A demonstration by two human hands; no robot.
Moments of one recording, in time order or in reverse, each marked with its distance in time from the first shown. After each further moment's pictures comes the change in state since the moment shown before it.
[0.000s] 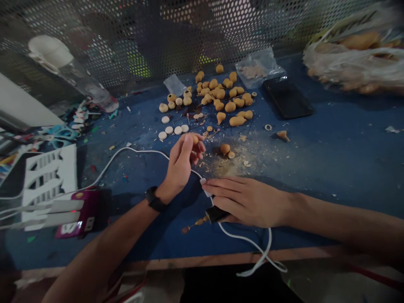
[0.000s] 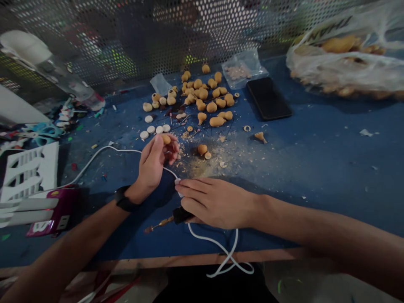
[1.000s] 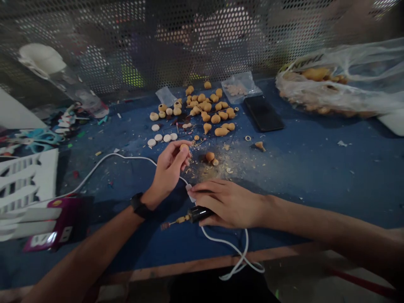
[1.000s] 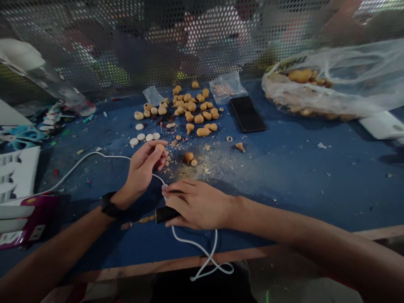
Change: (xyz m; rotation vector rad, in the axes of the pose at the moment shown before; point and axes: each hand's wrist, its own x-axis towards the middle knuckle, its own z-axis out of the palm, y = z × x) left_hand 0.003 -0.001 -0.001 0.082 0.029 0.057; right_hand 0.005 0.005 0.004 0.151 0.031 0.085
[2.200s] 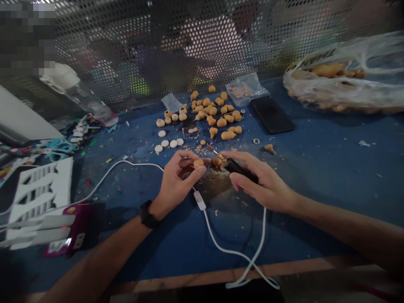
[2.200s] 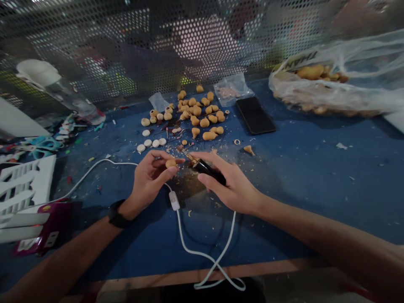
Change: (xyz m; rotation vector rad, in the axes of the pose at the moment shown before) left_hand -0.016 0.011 -0.001 0.072 -0.130 -0.001; right_hand -0.015 0.016 -0.036 0.539 0.296 0.688
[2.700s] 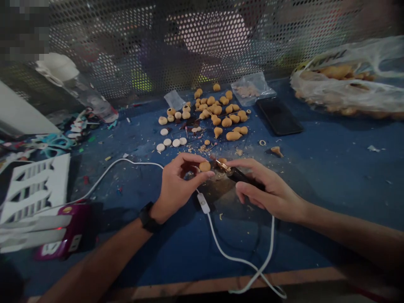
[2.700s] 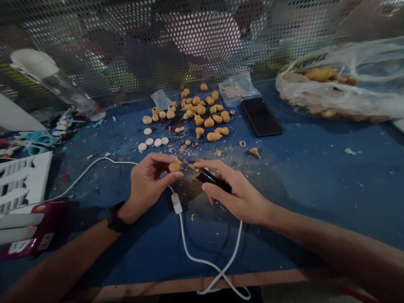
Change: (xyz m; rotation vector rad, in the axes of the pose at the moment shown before) left_hand 0.000 -0.003 -0.001 0.116 0.138 0.150; right_hand -0.007 0.000 0.006 0.177 -0.099 0.103
